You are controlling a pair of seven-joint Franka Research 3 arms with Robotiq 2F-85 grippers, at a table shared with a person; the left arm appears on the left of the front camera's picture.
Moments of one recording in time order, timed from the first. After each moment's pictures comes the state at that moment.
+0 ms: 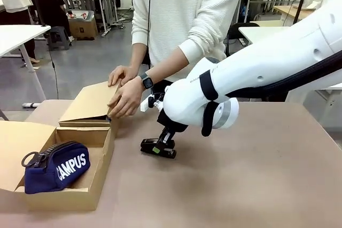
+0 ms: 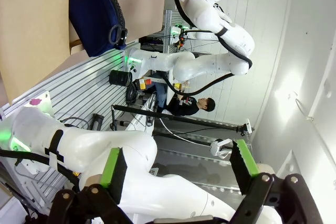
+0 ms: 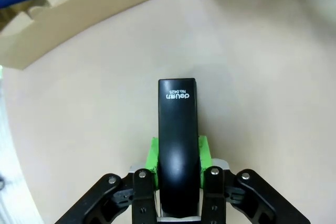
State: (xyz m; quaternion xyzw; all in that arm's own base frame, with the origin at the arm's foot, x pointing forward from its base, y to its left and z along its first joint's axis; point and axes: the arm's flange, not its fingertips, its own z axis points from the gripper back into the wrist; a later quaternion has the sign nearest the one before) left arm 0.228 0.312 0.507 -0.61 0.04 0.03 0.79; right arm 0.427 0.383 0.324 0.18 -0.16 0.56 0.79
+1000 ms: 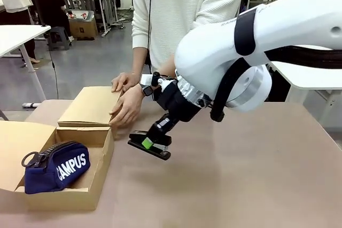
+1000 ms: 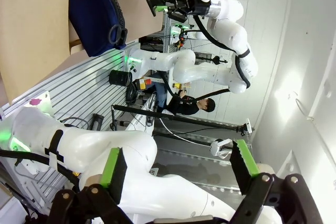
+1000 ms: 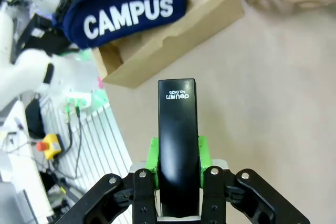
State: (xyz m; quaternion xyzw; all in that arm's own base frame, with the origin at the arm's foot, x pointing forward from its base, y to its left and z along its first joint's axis) left arm 0.228 0.312 0.507 -0.61 0.04 0.03 0.79; right arm 0.348 0.379 0.419 0.29 -0.12 0.45 0.83
